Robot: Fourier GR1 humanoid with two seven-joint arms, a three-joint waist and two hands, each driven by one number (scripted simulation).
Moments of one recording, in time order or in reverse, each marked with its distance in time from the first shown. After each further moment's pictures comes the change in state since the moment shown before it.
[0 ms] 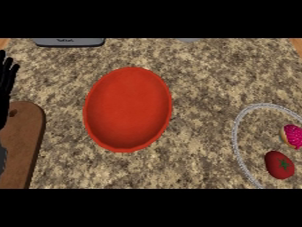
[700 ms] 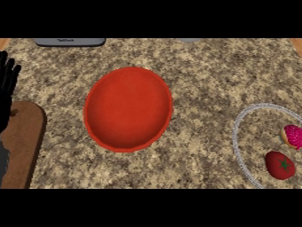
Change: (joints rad) left arm 0.009 -0.028 0.009 -0.026 -0.029 -0.011 0.009; right arm -0.026 0.217 0.012 0.241 0.271 0.017 -0.208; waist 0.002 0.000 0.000
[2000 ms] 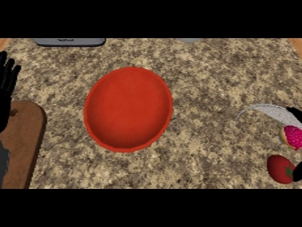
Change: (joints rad) left arm -0.003 -0.028 0.033 -0.015 -0.029 -0.032 0.017; right arm -0.181 0.197 -0.026 0.391 0.318 0.001 -0.271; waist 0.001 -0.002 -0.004
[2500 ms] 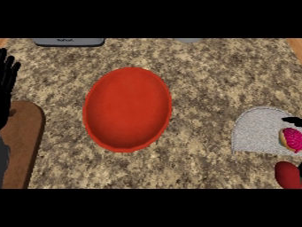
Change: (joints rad) left arm -0.029 0.001 0.010 0.027 -0.011 -0.001 -0.001; right arm -0.027 0.015 -0.019 0.136 0.083 -0.055 -0.087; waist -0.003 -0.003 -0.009
